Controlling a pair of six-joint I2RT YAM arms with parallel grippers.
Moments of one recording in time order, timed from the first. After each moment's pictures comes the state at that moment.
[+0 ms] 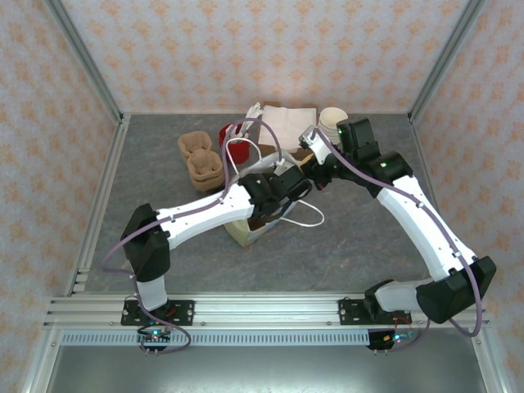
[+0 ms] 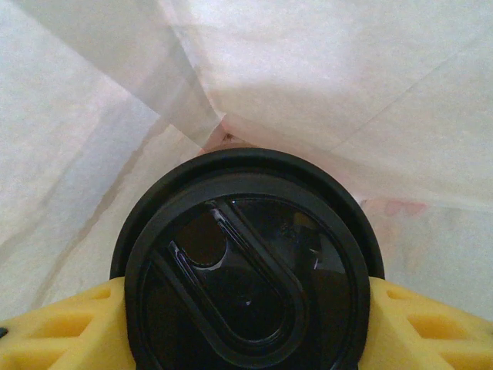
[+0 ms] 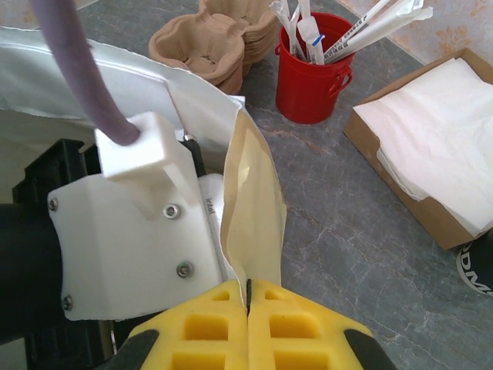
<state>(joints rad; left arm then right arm) -0.93 1.81 1.58 -0.89 -0.52 -0.46 0.43 1.31 1.40 -0.83 -0.38 -0.33</state>
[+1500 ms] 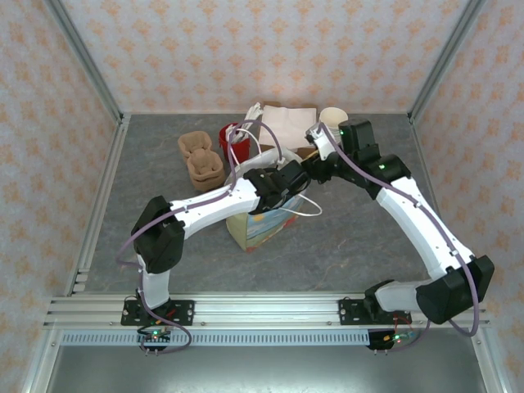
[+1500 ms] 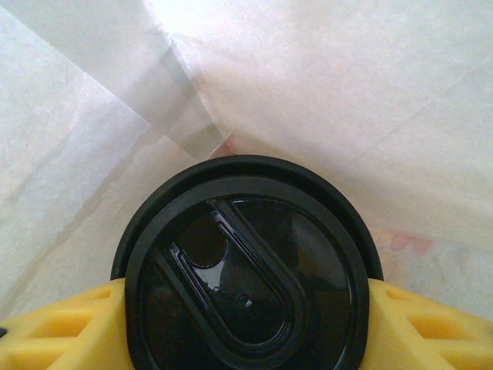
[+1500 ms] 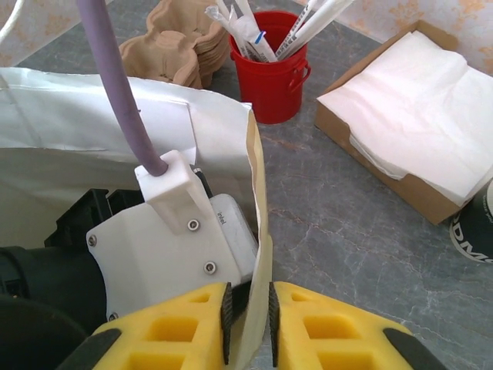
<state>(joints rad) -0.87 1.90 1.59 -0.83 -0.36 -0.45 0.40 1.29 1.33 -0.72 -0.33 -0.16</state>
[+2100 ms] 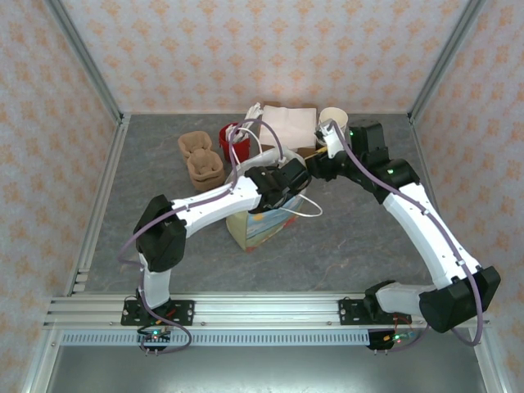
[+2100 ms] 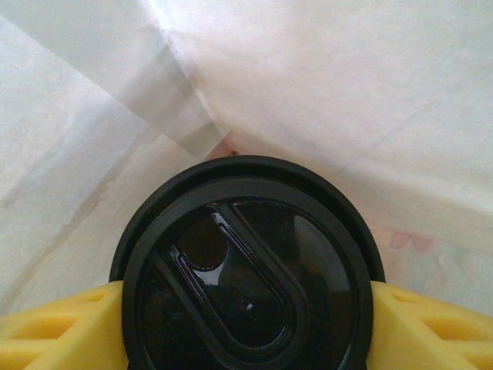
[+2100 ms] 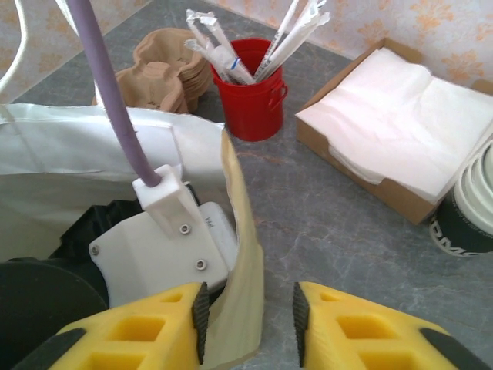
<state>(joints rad) -0.86 1.92 1.64 -0.87 -0.34 -0.44 0.38 1.25 1.31 -0.69 -0.32 -0.11</state>
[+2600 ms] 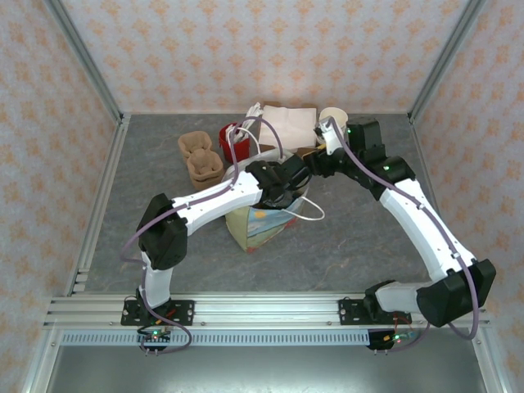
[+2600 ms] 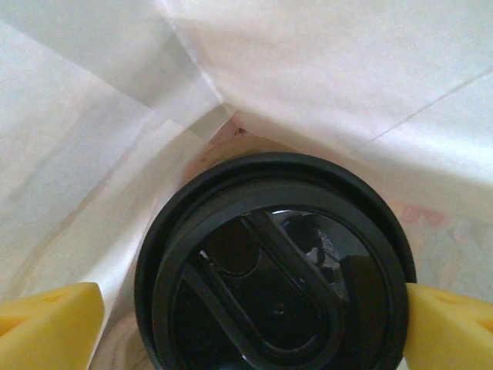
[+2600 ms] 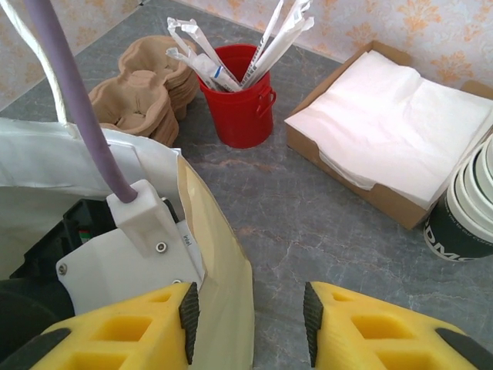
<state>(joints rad) -0.85 1.94 1.71 -0.98 -0.30 -0.44 0.37 1.29 1.31 -0.65 -0.32 -0.09</state>
